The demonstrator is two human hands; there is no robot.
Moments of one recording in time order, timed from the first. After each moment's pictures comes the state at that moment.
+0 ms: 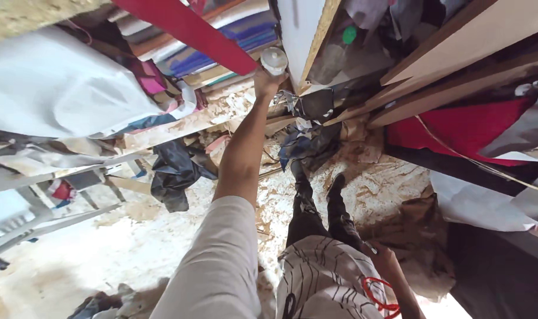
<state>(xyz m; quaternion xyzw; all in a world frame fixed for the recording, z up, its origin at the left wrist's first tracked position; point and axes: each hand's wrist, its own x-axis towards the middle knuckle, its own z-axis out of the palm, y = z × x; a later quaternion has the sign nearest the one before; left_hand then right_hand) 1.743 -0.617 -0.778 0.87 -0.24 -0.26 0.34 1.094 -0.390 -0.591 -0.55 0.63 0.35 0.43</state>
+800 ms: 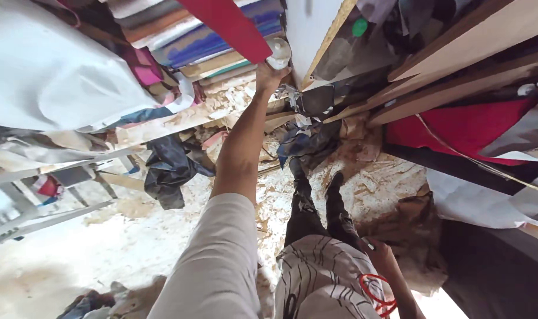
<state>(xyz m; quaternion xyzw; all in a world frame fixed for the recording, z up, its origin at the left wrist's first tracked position) 1.752 -0.615 -0.790 0.85 -0.27 -0.28 0.36 1.110 -0.386 -0.595 -0.57 0.62 0.33 0.43</state>
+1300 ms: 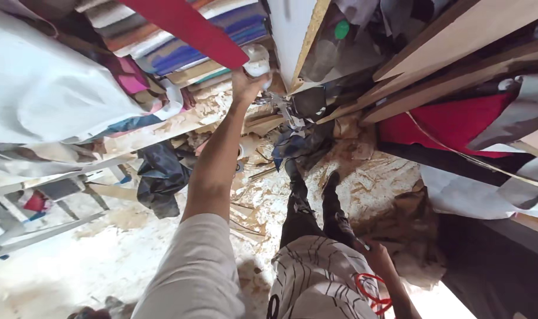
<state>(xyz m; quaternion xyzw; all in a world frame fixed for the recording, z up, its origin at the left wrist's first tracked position) 1.763 -0.581 -0.756 0.80 -0.31 -0.27 0.44 1.102 -0.377 -0.594 -0.55 0.64 0.32 0.44</state>
